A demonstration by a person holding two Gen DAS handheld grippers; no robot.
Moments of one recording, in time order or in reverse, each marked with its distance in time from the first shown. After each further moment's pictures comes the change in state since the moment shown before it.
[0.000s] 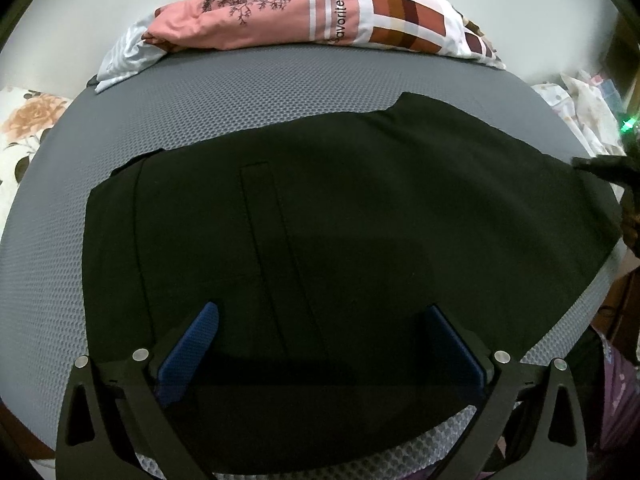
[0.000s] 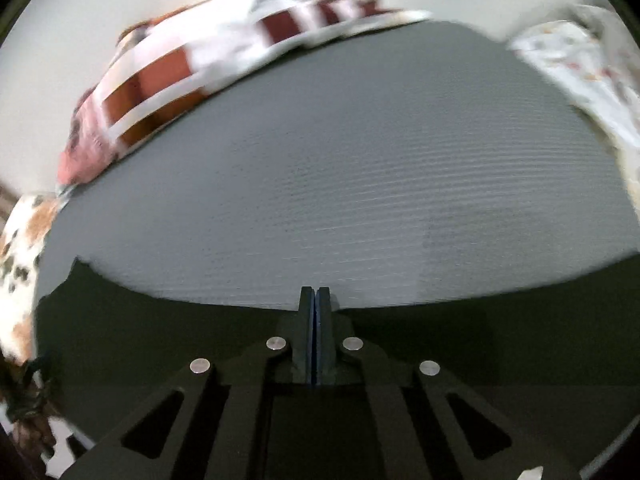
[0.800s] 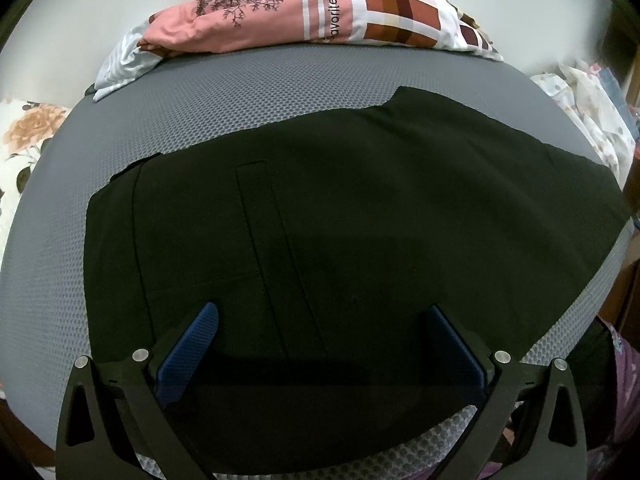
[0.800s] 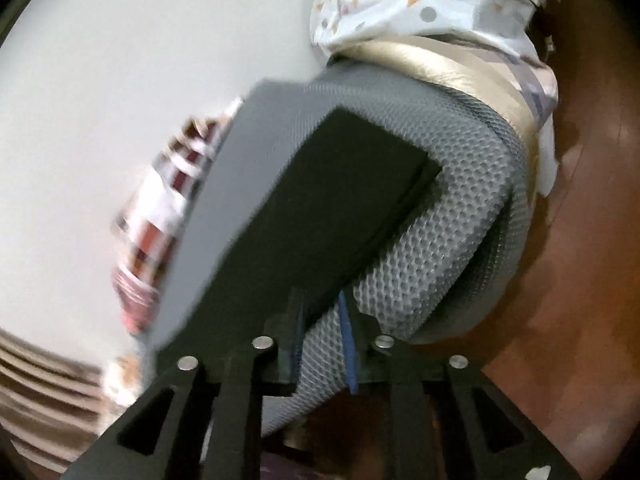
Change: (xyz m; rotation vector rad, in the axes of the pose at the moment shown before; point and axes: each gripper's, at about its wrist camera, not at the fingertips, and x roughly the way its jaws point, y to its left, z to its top) left arm 0.002 -0.002 -0.003 0.032 -0.003 0.017; right arm -0.132 -0.205 -0.152 0.641 -0.242 0.283
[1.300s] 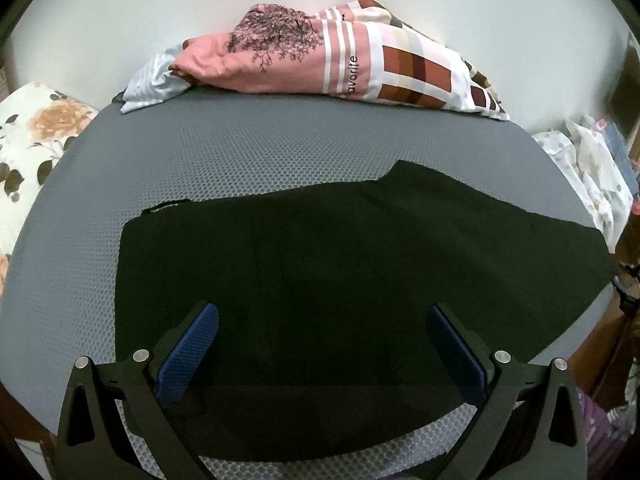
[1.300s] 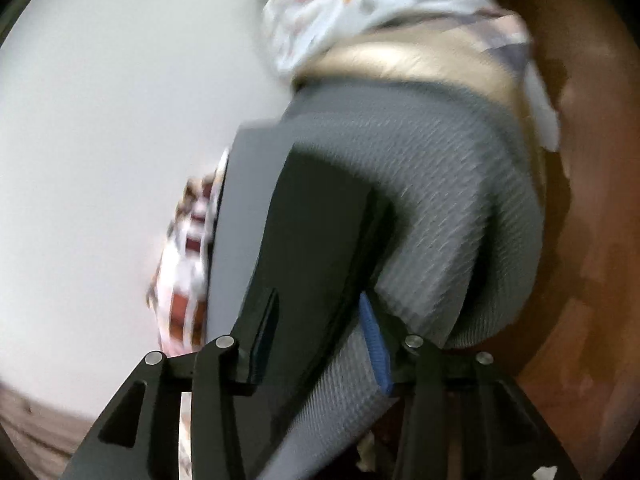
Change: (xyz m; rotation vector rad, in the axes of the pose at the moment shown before) left arm -0.039 0.001 0.013 -0.122 -0.131 -0.005; right arm 0.008 -0.040 0.030 0.278 -0.144 0.040
